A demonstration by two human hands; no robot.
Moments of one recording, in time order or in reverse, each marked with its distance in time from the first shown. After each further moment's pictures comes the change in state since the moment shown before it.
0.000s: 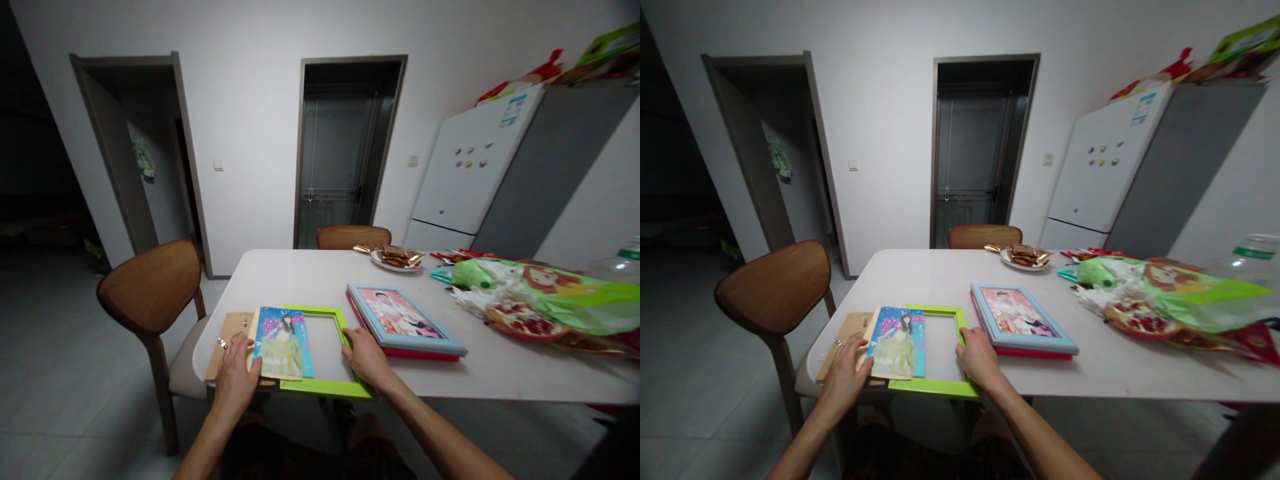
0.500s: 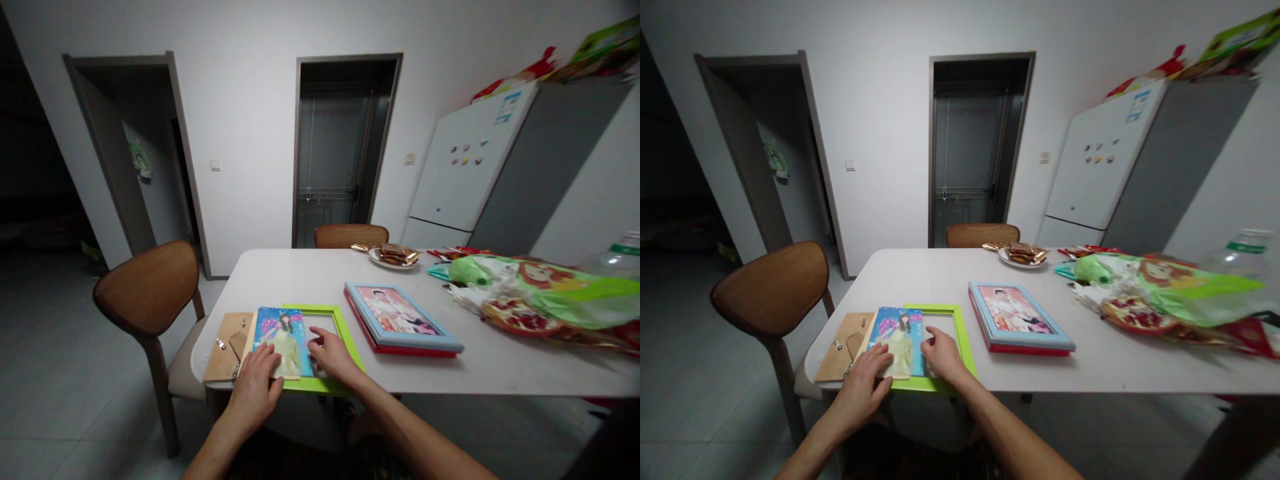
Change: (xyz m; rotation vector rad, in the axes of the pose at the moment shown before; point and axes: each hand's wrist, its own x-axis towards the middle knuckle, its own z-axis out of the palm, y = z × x) left_hand -0.016 0.024 0.007 -0.008 -0.244 0.278; right_hand -0.001 -0.062 0.012 0.733 -0.146 0.100
